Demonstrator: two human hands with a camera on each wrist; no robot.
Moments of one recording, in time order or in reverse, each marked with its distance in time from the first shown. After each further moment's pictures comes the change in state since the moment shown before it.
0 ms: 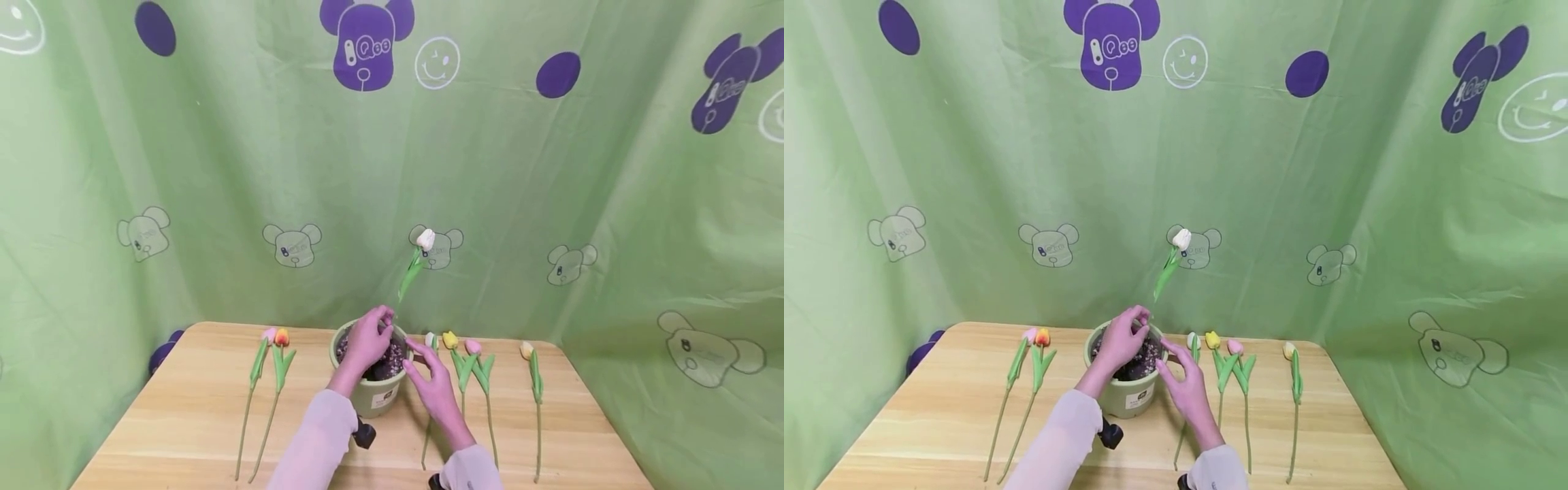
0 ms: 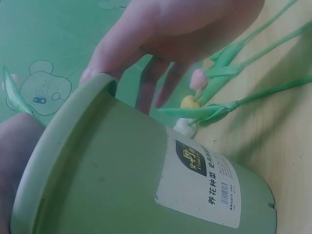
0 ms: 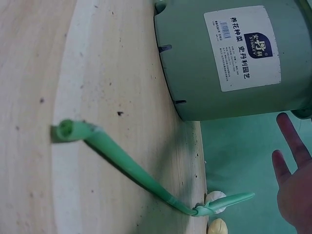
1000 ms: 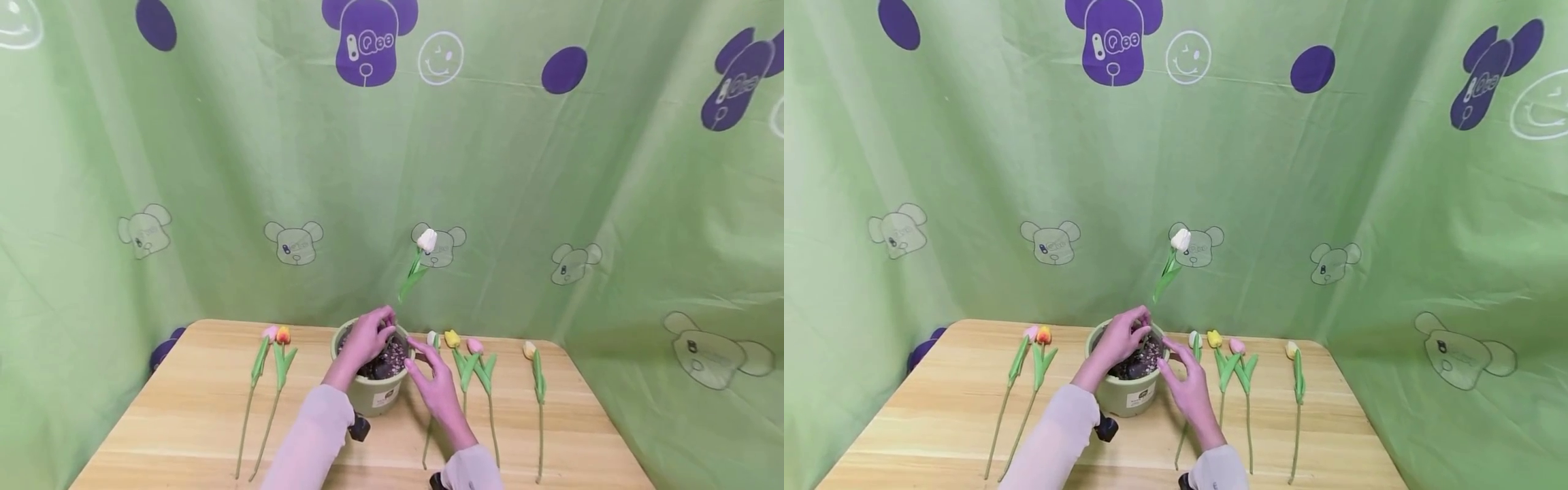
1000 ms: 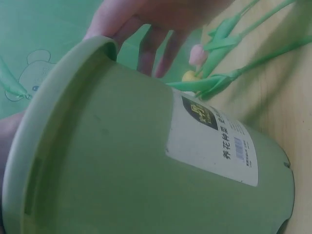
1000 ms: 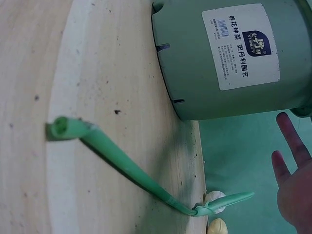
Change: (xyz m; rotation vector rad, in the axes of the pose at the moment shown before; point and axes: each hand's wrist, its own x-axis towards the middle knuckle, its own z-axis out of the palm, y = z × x) left_hand 0.008 -0.014 -0.008 0.067 -0.128 0.154; right_hand 0.004 0.021 0.001 -0.004 -0.002 0.005
